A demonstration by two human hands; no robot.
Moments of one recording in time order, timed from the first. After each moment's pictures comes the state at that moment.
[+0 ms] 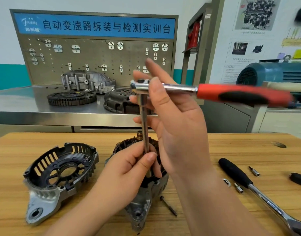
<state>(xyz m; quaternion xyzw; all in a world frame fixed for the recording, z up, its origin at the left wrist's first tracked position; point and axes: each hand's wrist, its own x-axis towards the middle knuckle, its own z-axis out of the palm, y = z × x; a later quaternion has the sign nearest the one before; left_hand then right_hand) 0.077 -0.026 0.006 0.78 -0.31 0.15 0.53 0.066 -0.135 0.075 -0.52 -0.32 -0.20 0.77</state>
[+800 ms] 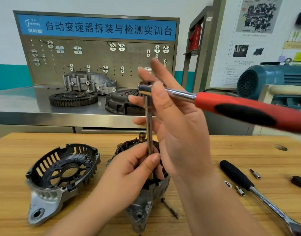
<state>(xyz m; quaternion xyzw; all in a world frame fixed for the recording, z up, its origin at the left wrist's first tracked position) 0.077 -0.026 0.008 0.77 -0.31 0.13 0.55 0.067 -0.135 0.075 -0.51 -0.34 -0.19 0.76</state>
